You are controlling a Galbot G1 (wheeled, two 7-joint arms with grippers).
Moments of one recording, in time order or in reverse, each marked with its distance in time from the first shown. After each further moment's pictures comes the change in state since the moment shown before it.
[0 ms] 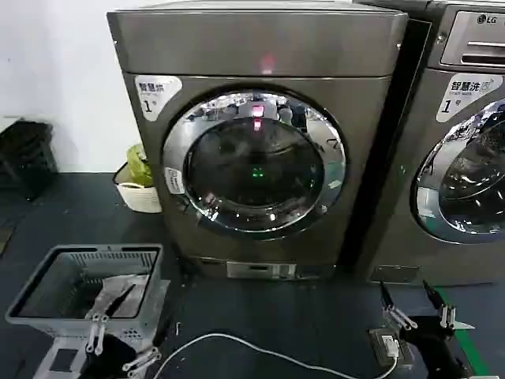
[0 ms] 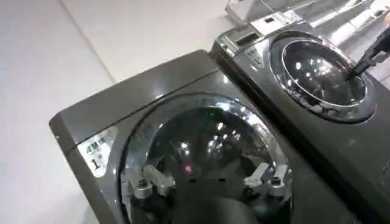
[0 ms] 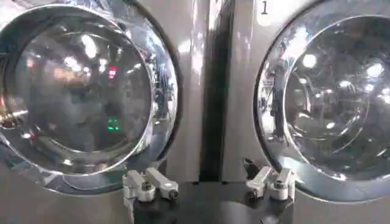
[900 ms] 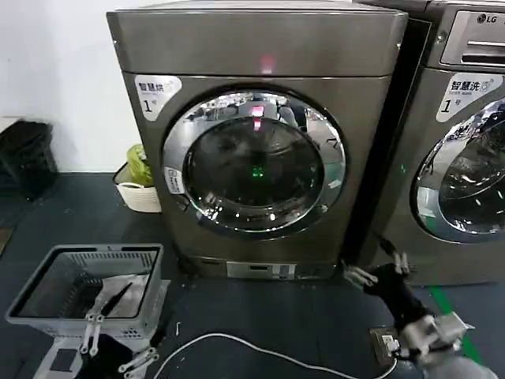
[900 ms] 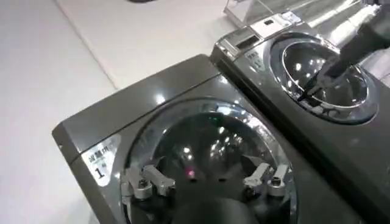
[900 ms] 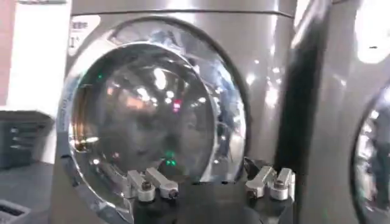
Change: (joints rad) left arm 0.031 -0.019 -0.037 -0.063 -0.001 0.015 0.013; right arm 0.446 -0.368 -0.297 -0.277 0.132 0.082 -0.043
